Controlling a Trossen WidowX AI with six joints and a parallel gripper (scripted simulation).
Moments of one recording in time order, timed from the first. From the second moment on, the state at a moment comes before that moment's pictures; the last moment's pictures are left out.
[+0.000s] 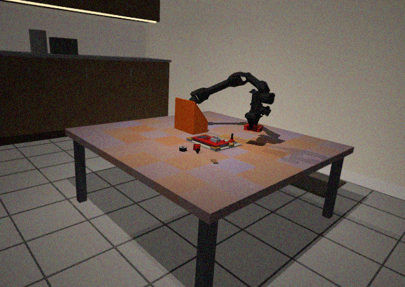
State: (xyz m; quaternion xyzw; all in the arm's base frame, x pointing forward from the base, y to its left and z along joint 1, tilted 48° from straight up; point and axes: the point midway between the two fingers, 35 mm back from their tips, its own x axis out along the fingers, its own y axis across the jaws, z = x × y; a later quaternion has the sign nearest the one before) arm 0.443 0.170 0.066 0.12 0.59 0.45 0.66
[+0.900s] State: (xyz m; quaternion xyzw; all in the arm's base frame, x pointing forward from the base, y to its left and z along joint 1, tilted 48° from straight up) arm 0.405 0.085 -0.016 0.17 0.63 0.39 0.65
